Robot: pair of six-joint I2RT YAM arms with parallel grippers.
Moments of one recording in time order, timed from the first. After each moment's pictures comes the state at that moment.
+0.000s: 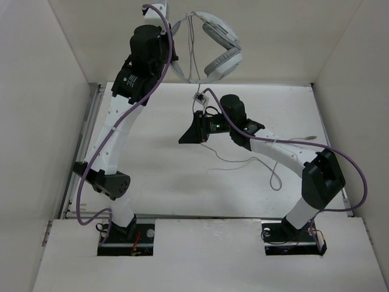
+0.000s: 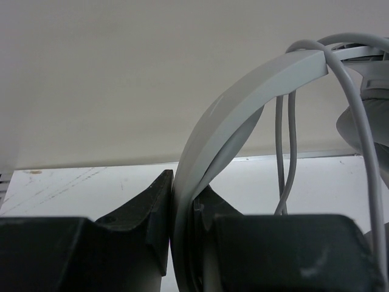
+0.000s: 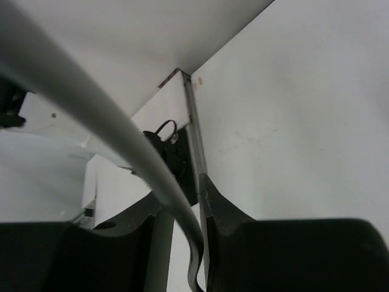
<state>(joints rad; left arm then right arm) -0.49 1.75 2.28 -0.57 -0.32 -0.14 0.68 1.65 1.27 0.15 -0.85 0.60</state>
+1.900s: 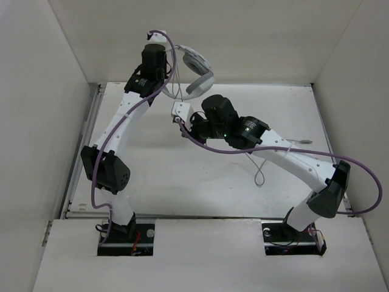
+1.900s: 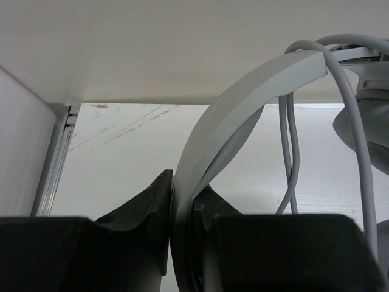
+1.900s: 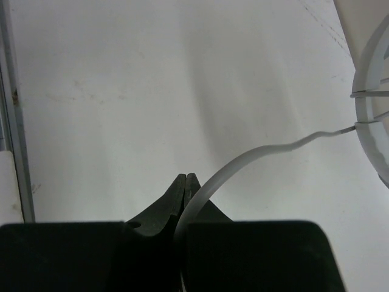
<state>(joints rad) -0.37 1.81 1.94 -0.45 -0.44 -0.04 0.93 1.58 1.64 -0.53 -0.22 -0.39</state>
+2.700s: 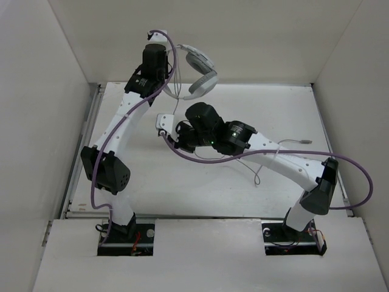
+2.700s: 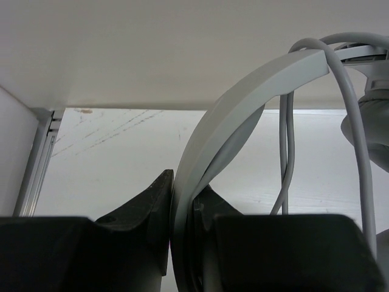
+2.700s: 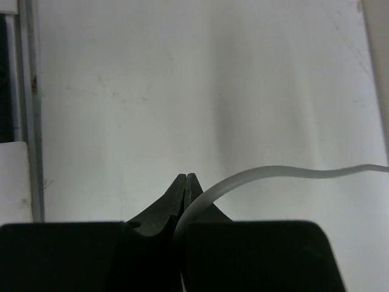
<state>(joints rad) -0.39 1.80 1.97 -0.46 -0.41 -0.07 1.04 1.66 1.70 -0.57 -0.20 -0.43</state>
